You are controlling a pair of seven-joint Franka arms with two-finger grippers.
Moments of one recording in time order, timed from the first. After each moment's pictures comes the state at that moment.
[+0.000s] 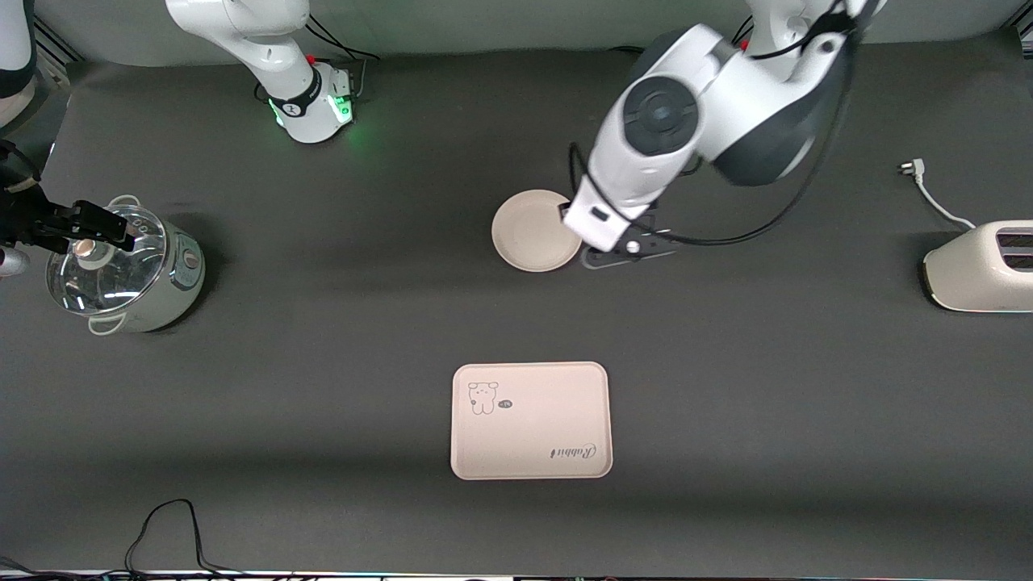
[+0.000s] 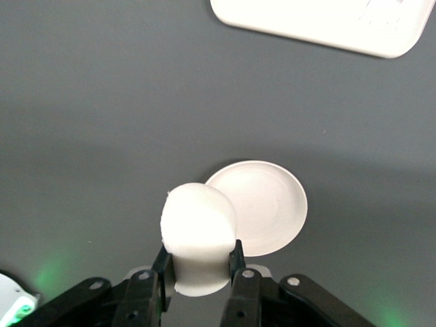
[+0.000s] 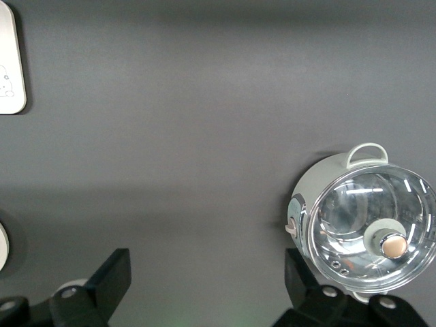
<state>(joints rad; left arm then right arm) -0.35 0.34 -0.39 -1.55 -0.06 1.71 -0.93 -0.01 0.00 -0.07 -1.63 -0.01 1.59 -0.07</state>
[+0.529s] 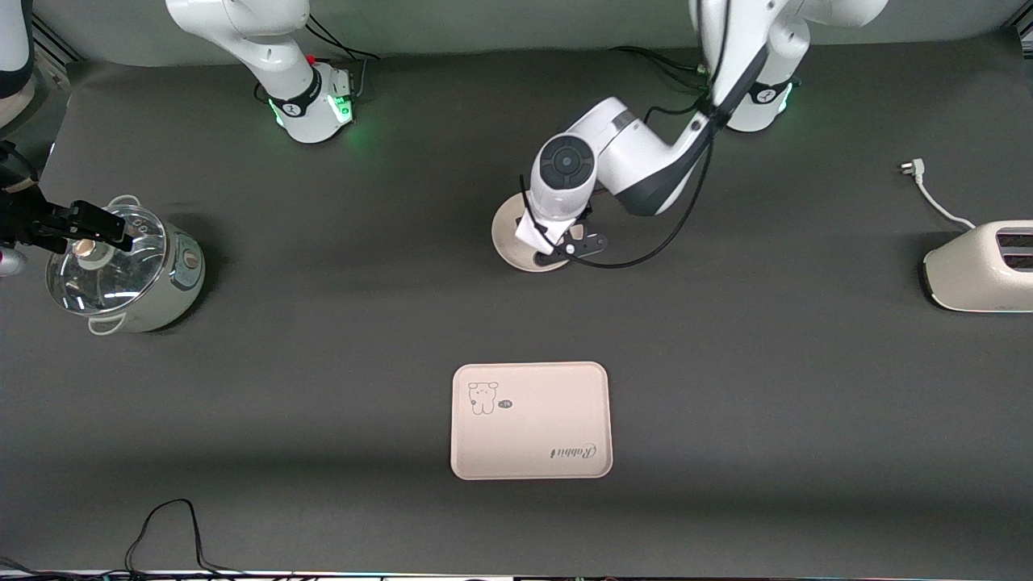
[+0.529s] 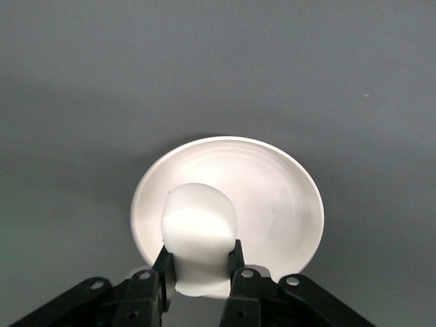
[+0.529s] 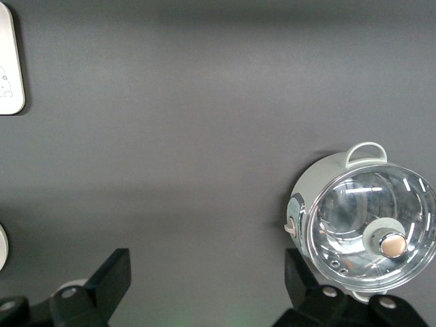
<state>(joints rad) -0.48 0.47 -0.39 -1.85 -0.05 2.17 -1.14 -0.01 0.00 -0.07 -1.64 -0.01 1.59 -0.07</state>
